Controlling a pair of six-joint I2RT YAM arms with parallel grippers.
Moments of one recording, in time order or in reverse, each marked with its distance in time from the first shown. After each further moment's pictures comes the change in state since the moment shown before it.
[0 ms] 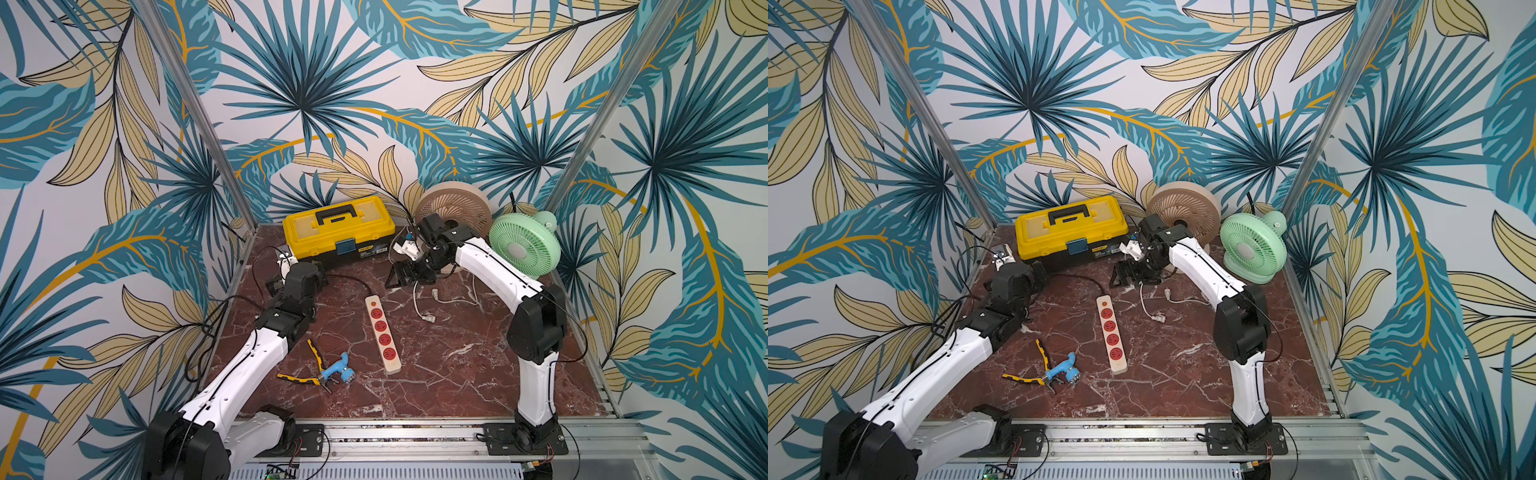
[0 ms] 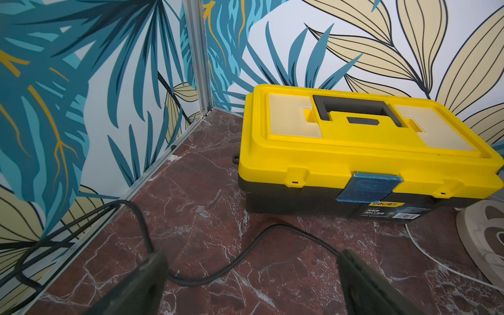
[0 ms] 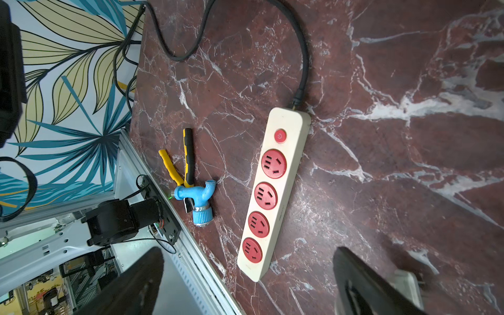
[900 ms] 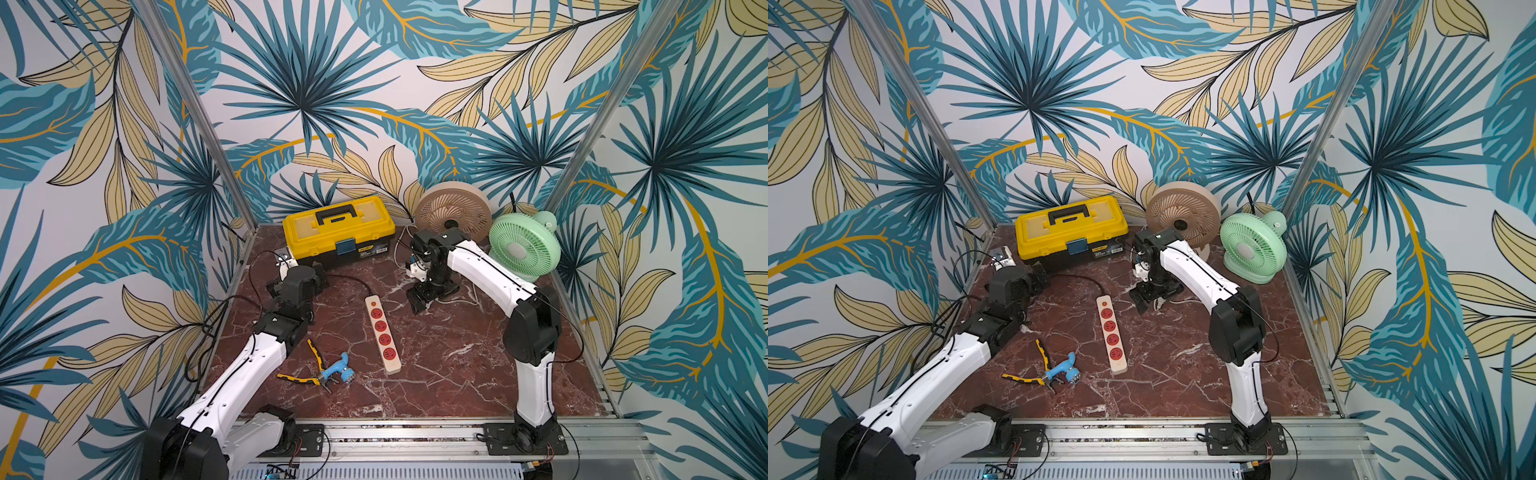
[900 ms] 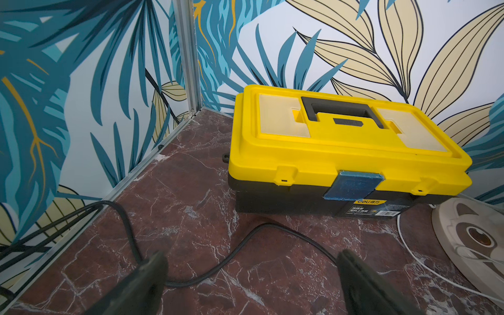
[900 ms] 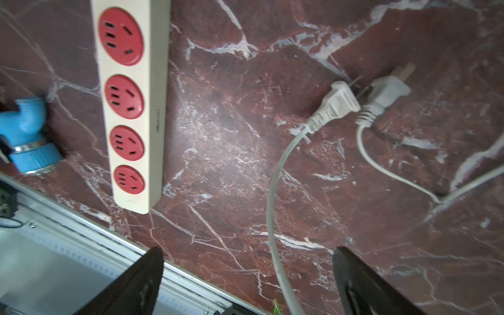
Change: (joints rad) left arm 0.005 -0.031 -0.039 0.048 0.057 -0.009; right arm 0.061 0.002 -0.011 -0.322 0.408 -0.163
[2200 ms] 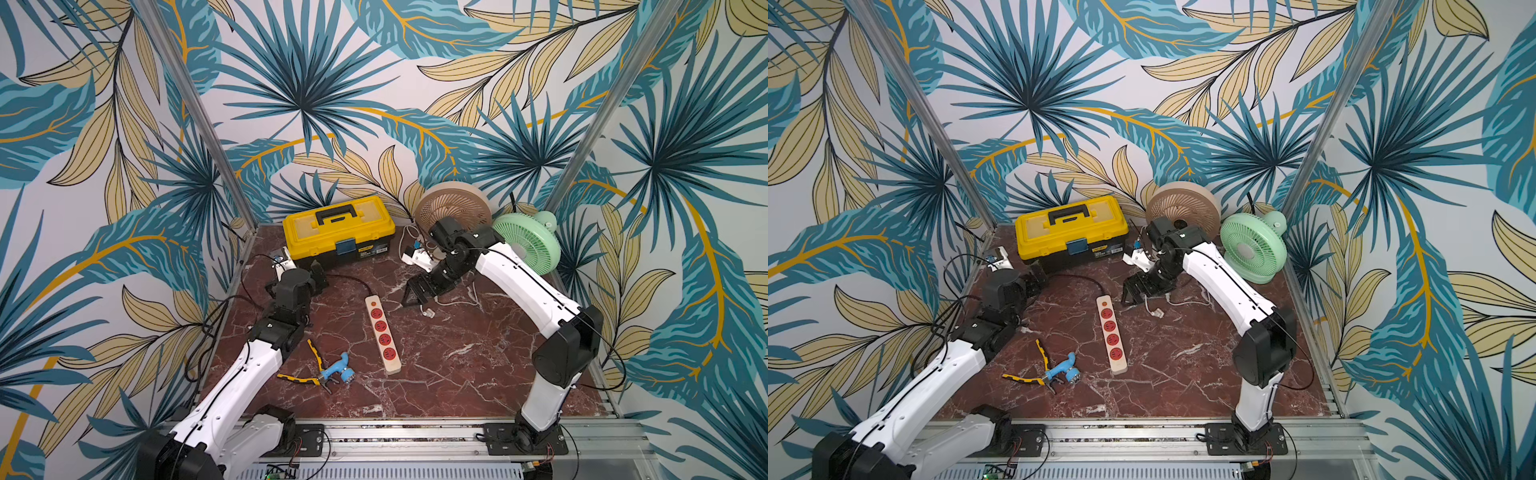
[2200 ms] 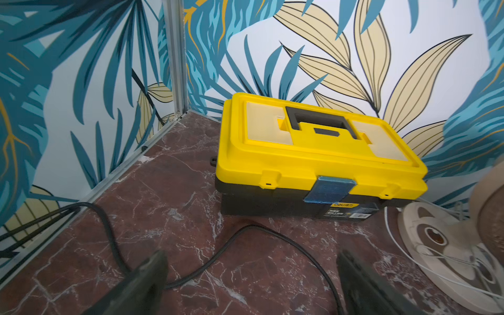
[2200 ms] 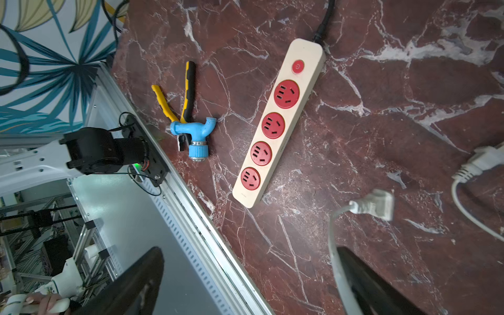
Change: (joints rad) left arm 0.006 -0.085 -0.027 0.018 0.092 -0.046; right arm -0.040 -0.233 -0.084 0.132 -0.400 -0.037
